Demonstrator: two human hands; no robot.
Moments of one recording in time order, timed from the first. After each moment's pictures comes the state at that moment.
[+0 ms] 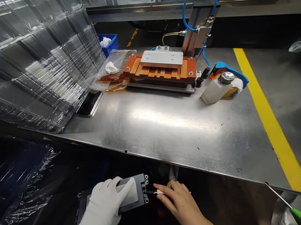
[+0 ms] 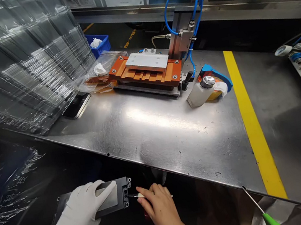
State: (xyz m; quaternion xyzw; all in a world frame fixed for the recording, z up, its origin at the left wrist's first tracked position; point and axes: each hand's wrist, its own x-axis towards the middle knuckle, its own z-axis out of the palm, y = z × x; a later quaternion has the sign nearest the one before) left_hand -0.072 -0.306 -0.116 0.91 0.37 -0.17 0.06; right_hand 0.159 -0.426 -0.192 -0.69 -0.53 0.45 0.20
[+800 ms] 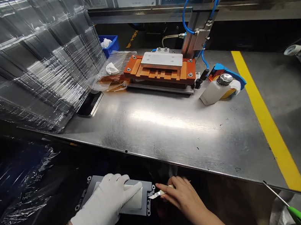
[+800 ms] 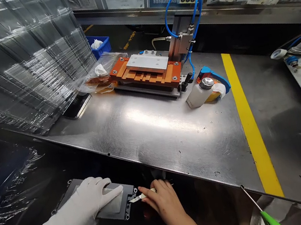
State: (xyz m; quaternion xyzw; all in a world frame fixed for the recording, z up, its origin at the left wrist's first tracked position) left_hand -0.062 -0.285 -0.101 0.93 0.26 -0.23 0.10; right_hand 0.180 -0.421 -0.202 -0.62 -0.73 0.16 0.24
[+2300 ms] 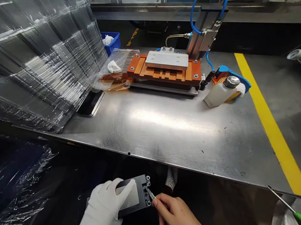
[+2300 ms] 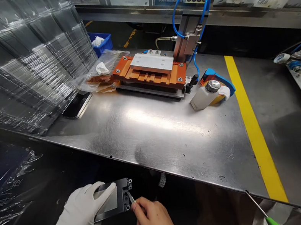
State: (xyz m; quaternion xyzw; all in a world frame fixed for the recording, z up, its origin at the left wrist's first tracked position) left_hand -0.093 -0.302 -0.134 0.92 0.38 -0.08 0.11; right_hand 0.132 -0.406 -0.152 -0.63 -0.37 0.65 0.22
